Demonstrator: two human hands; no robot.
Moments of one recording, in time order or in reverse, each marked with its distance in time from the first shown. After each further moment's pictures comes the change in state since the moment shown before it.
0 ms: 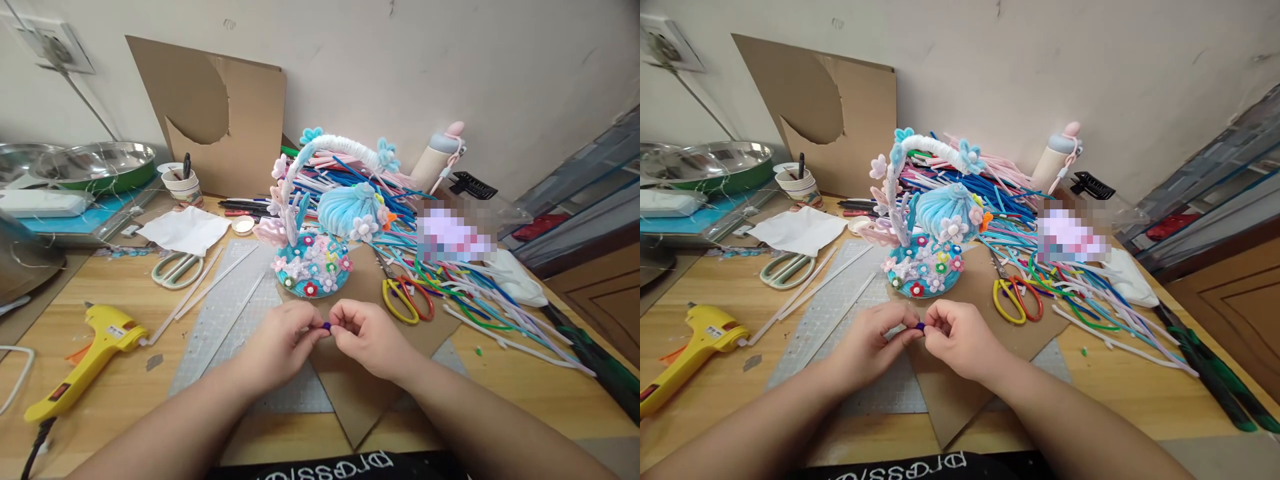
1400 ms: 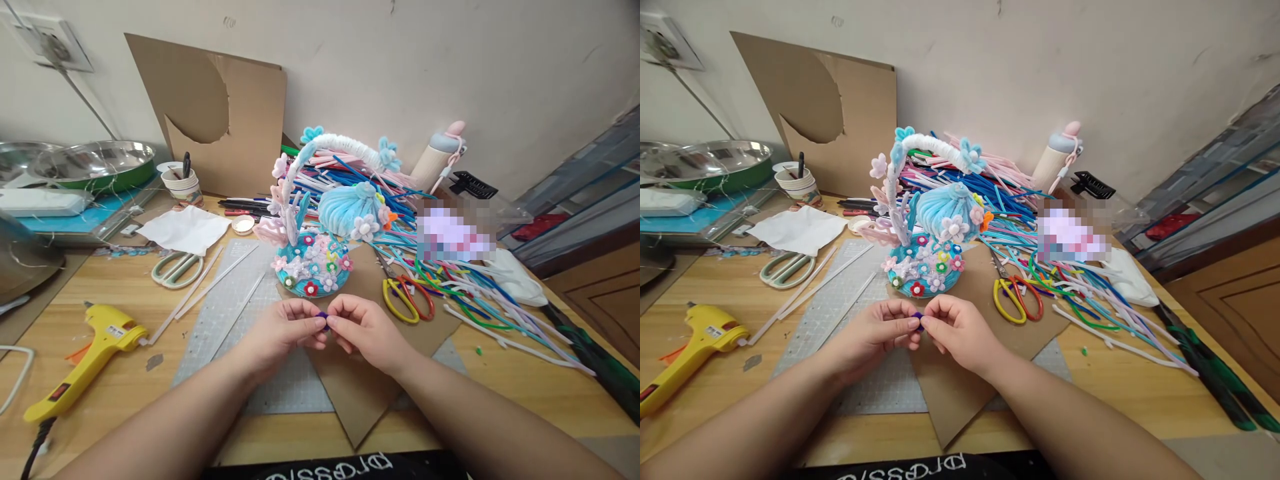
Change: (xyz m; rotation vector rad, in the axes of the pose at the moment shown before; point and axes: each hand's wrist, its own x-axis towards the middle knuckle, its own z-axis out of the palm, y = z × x) left_hand 0.006 -0.005 0.008 -1.206 0.001 -0.599; right_hand 0.006 0.003 0.001 0.378 -0.062 0.089
